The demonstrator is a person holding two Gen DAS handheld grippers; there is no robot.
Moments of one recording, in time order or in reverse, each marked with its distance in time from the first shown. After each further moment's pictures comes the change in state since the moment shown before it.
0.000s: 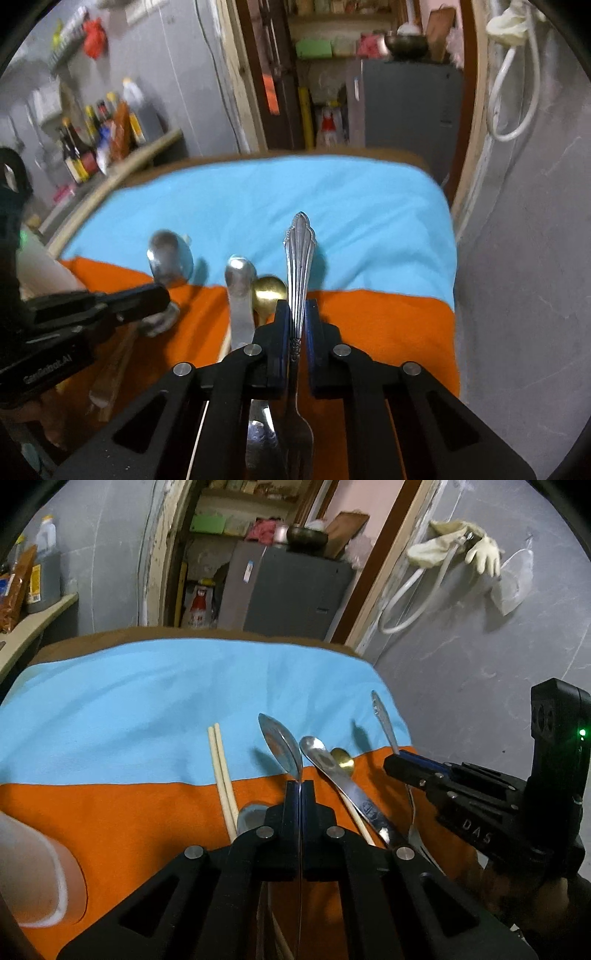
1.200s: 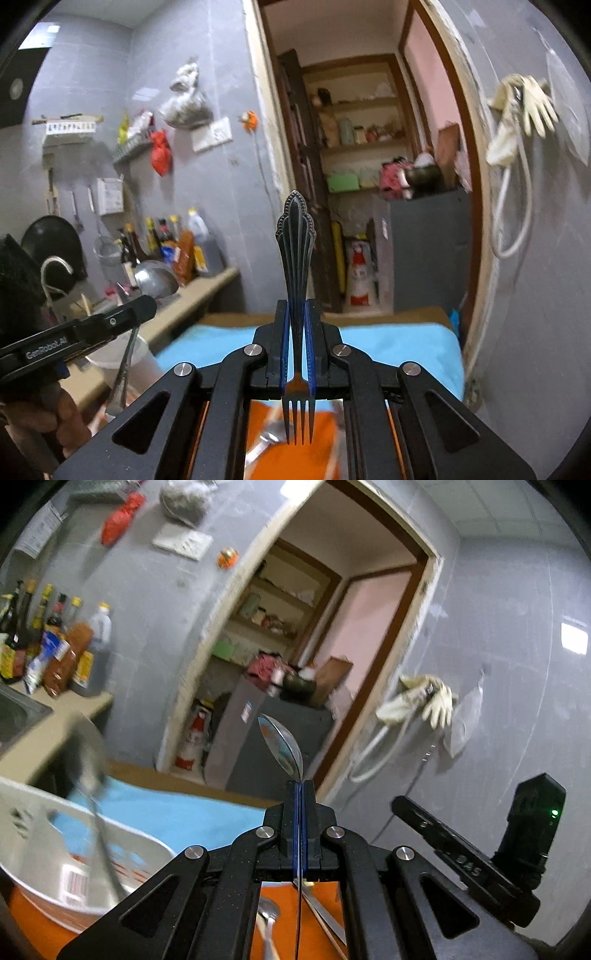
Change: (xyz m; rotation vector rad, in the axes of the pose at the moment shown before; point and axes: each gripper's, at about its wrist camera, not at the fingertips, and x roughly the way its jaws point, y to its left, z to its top) left arm -0.191 0.024 0.023 -0.102 -0.555 -0.087; right arm -0.122 0.083 0.041 -0.032 -0.526 0.132
